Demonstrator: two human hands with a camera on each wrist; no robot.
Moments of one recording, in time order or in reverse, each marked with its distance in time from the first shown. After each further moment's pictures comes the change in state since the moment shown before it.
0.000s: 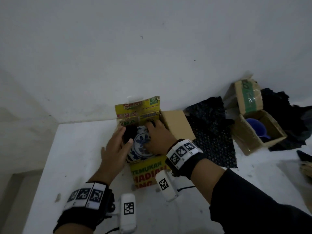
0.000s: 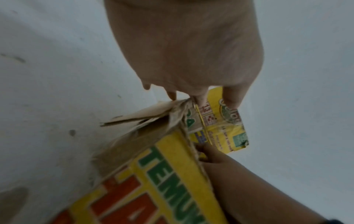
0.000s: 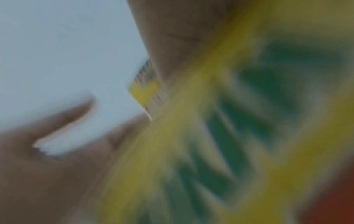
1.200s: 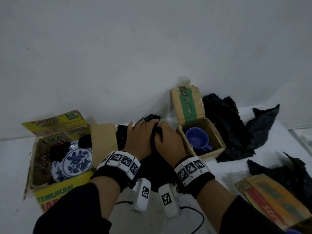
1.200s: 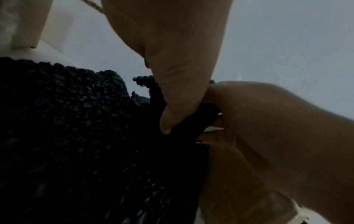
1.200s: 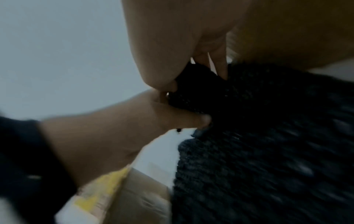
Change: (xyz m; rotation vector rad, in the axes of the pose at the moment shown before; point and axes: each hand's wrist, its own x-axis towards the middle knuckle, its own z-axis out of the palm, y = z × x) left_hand 0.064 0.155 0.260 0.811 -0.133 0.448; right_hand -0.082 0.232 -0.065 0.411 0.510 0.021
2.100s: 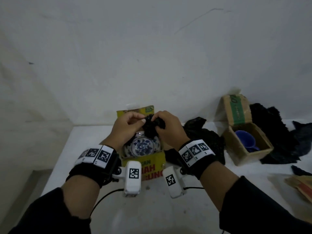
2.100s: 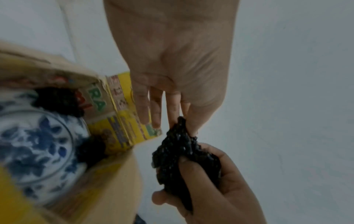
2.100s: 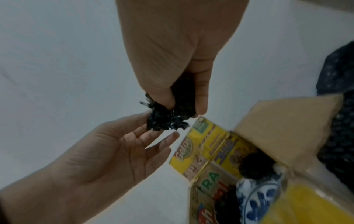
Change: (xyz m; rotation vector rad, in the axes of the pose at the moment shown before) left_hand -0.144 -0.151 -0.160 -0.947 0.300 -0.388; right_hand -0.003 -0.192 0.083 0.108 -0.097 -0.286
